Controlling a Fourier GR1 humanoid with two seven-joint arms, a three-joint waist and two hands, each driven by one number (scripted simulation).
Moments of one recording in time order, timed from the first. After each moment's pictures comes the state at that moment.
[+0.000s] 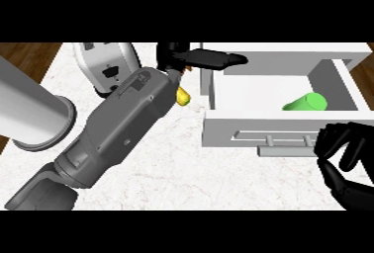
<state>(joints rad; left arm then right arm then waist) -1.17 0.09 -0.45 -0.69 0.80 0.41 -0.44 -0.07 -0.23 -0.12 -2.09 -0.28 0.35 0.16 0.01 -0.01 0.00</state>
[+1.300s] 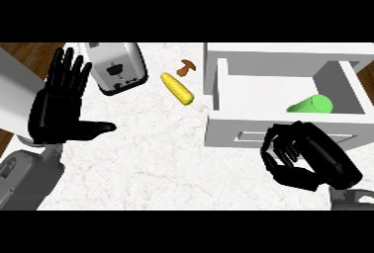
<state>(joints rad) -0.35 0.53 -0.31 -1.45 0.86 0.26 -0.35 -0.11 -0.34 0.17 -1.80 0.51 0.30 -0.08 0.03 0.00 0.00</state>
